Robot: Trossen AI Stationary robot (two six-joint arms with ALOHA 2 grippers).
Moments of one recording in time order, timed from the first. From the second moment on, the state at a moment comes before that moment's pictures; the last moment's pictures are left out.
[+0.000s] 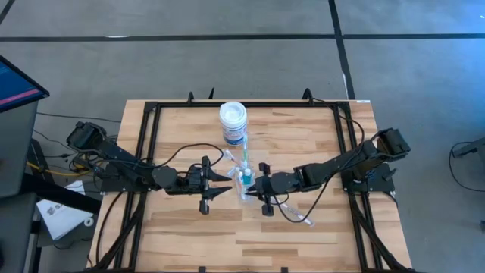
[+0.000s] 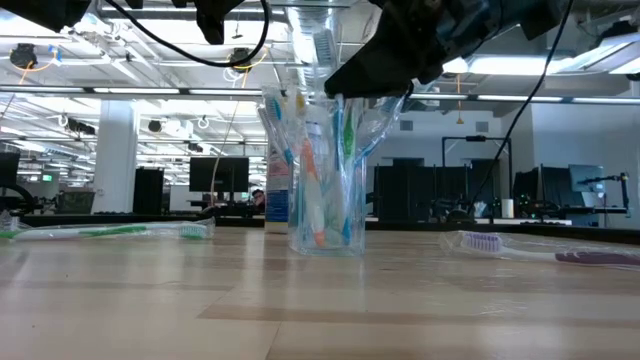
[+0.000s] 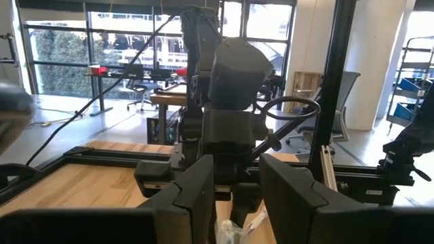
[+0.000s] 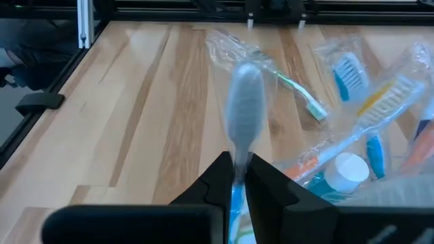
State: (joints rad) left arm -0.41 1.36 0.53 0.97 -0.47 -0.02; right arm 0.29 1.64 0.91 0.21 0.20 0.13
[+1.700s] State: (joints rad) left arm -0.41 1.36 0.53 0.97 -0.47 -0.02; right arm 0.45 1.43 0.91 -0.49 0.21 0.50
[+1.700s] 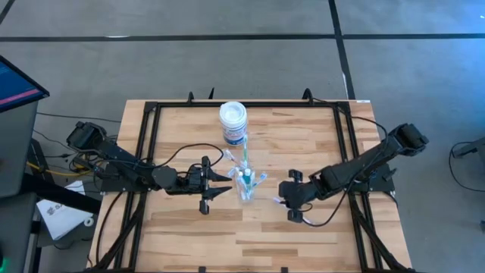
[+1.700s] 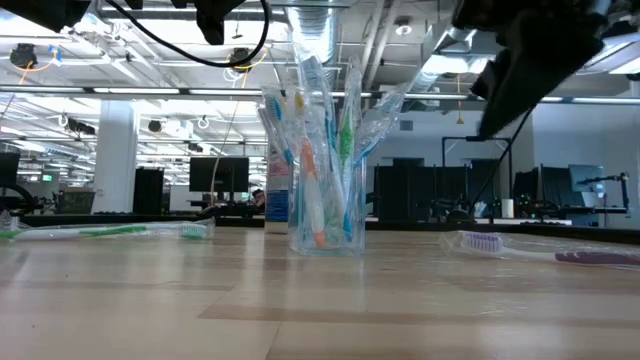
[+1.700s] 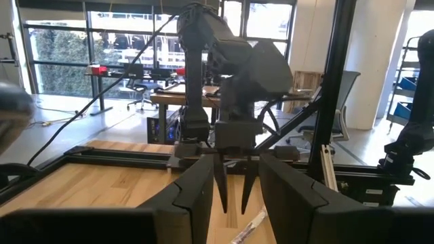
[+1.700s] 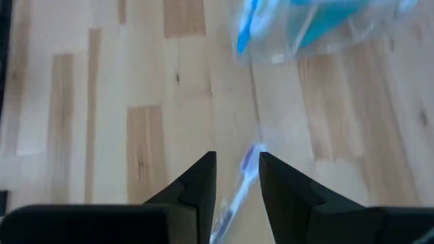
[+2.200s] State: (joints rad) left arm -0.41 1.36 0.53 0.97 -0.47 -0.02; right arm 0.51 1.57 0.91 -0.54 0.25 0.62
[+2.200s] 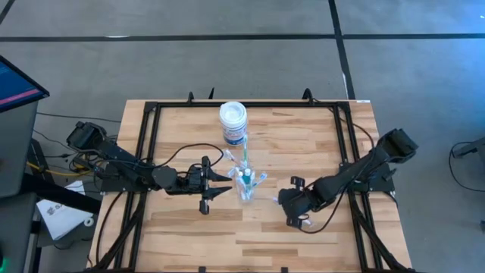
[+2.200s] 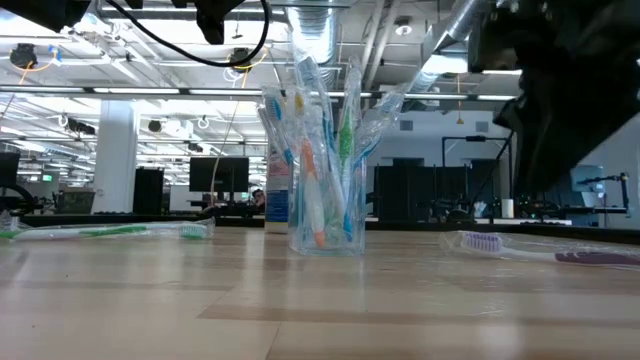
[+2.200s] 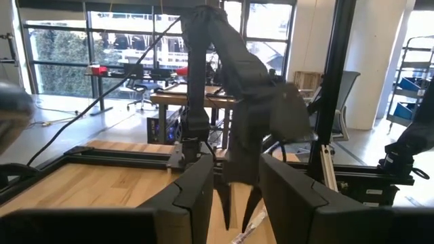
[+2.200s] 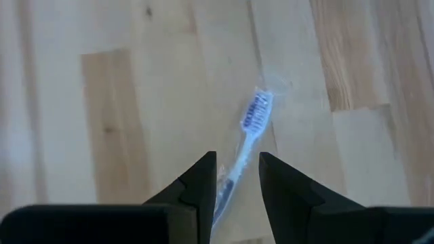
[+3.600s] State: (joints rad) left arm -0.41 1.36 0.53 0.97 -0.47 -0.02; right arm 0.51 1.73 0.91 -0.48 0.27 0.67
